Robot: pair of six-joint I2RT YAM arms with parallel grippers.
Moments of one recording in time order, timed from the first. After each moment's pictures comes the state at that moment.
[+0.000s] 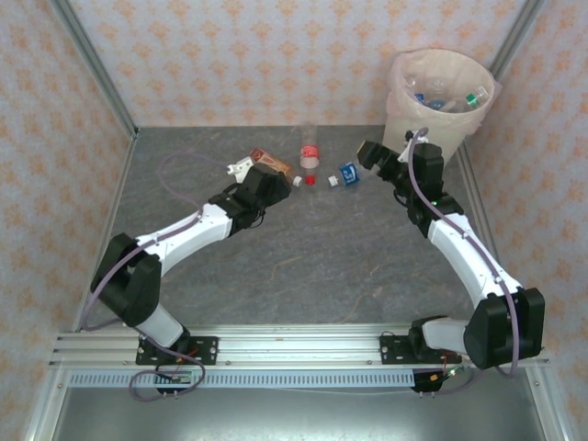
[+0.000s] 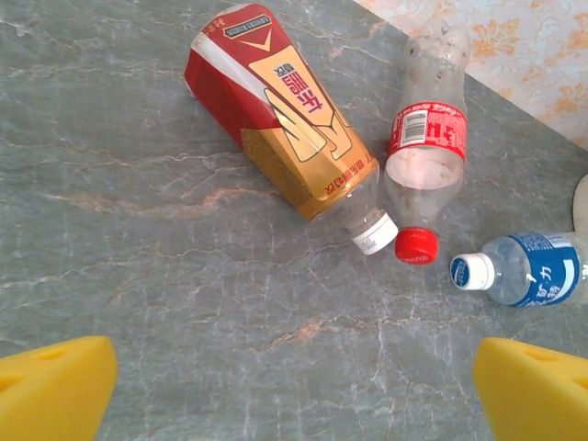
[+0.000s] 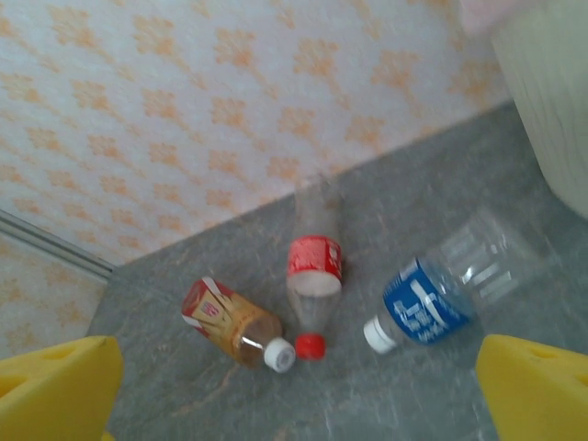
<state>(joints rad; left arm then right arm) -0.55 1.61 1.13 -0.29 -0.38 -0.92 0.19 1.25 0.97 -0.06 -0.15 0.61</state>
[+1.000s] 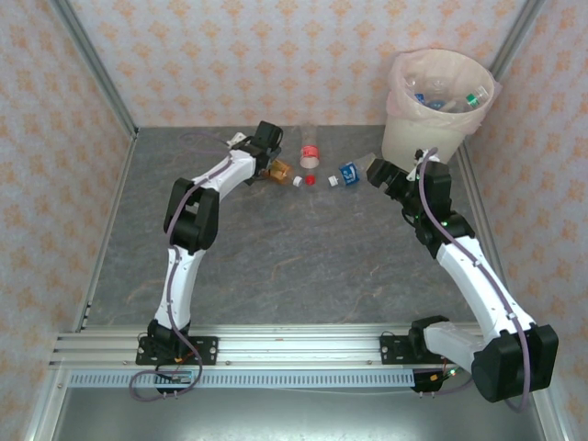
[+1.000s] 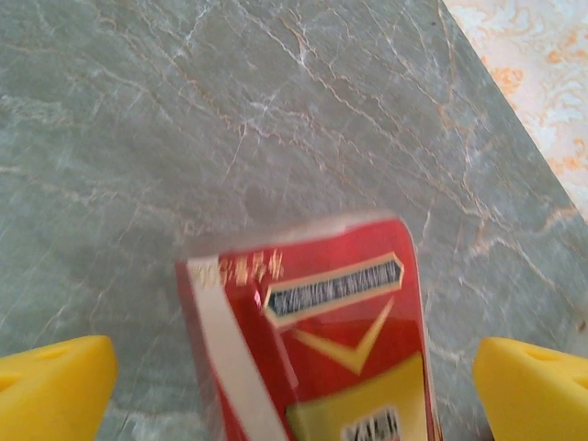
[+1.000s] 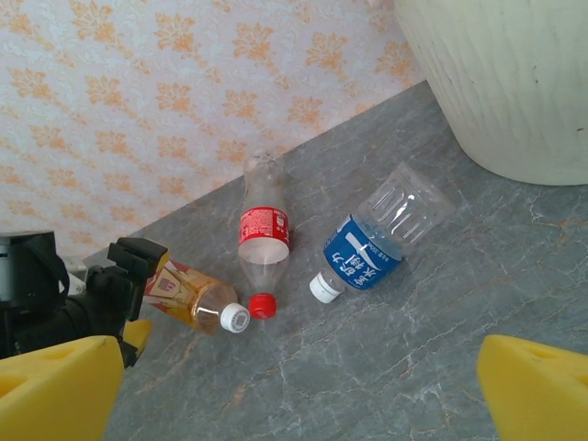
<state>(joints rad) -0.32 2.35 1.96 -0.58 -0.39 -1.22 0.20 1.07 0.90 -0.23 -0.04 0.60</state>
